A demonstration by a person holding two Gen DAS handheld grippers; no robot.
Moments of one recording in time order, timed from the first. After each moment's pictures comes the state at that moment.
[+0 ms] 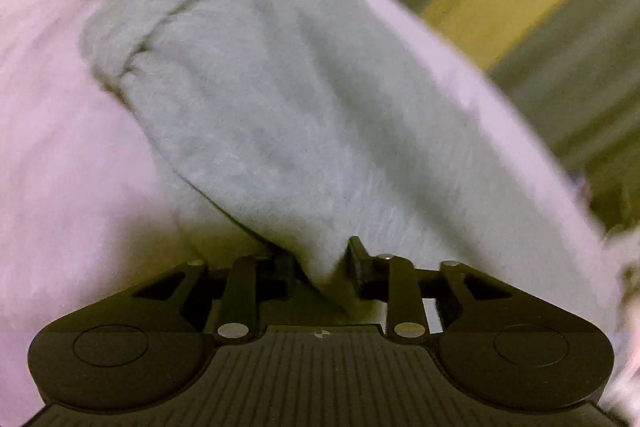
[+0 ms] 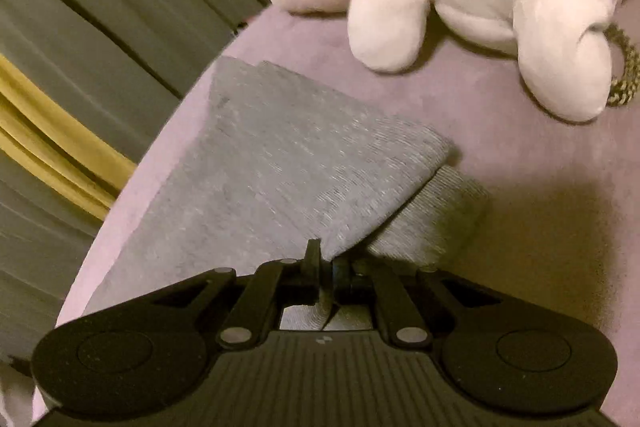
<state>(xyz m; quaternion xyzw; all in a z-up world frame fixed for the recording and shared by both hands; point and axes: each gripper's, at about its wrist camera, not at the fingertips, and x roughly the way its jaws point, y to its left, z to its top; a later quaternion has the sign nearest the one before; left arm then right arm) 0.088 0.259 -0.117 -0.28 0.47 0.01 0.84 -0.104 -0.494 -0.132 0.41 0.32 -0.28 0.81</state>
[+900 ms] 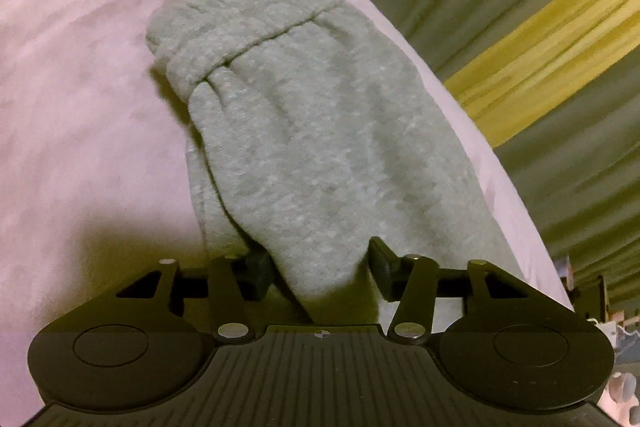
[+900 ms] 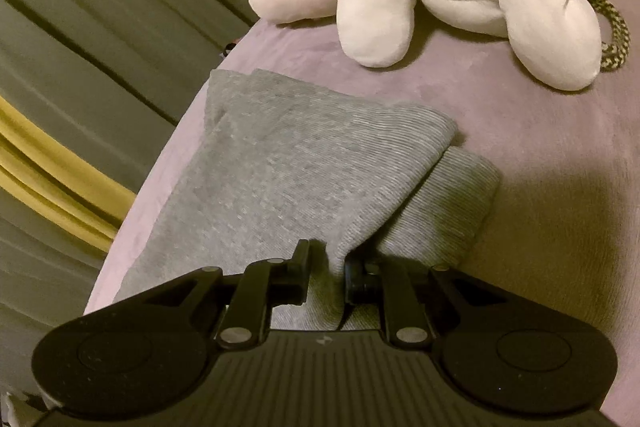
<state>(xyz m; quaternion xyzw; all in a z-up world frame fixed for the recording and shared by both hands) 0.069 0.284 -0.130 -0.35 0.42 0.05 0.84 -0.105 -0.480 -0.141 0.45 0.28 -0.31 0.79</state>
